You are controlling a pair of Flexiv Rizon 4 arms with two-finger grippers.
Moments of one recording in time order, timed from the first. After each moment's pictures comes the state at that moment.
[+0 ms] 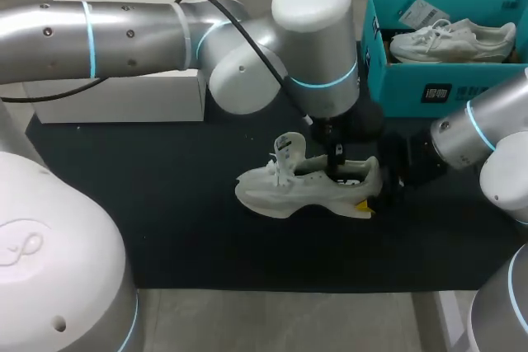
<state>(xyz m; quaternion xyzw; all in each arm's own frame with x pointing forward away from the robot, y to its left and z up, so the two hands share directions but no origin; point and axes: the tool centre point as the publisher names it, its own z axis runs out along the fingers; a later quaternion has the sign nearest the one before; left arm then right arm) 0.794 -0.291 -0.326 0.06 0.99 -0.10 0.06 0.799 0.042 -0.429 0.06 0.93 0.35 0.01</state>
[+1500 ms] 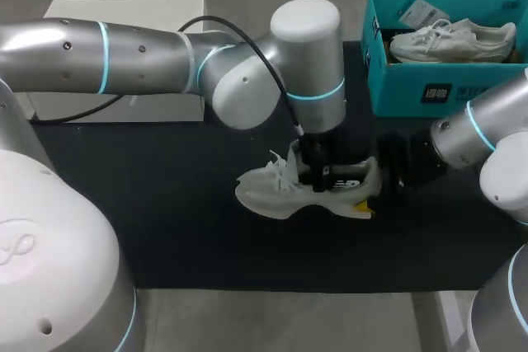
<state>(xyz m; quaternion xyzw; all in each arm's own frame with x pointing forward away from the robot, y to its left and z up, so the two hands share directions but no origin) 0.773 -0.269 -0.392 0.05 0.99 -0.08 -0.05 0.798 0.042 -0.429 0.06 0.93 0.35 0.01</state>
